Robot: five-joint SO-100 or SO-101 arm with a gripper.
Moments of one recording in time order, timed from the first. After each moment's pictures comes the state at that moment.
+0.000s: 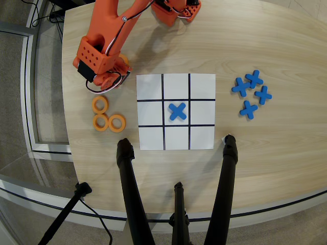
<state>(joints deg) 41.1 81.8 110.7 66.5 -88.1</state>
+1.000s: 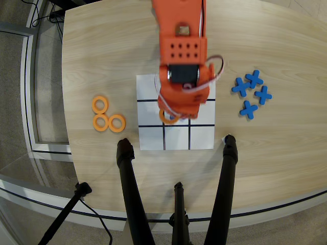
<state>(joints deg) -0.5 98.3 119.9 38.1 -76.7</state>
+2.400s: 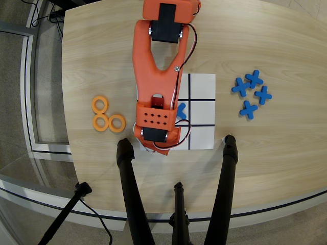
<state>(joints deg) 8.5 59.3 76.9 46.0 -74.9</state>
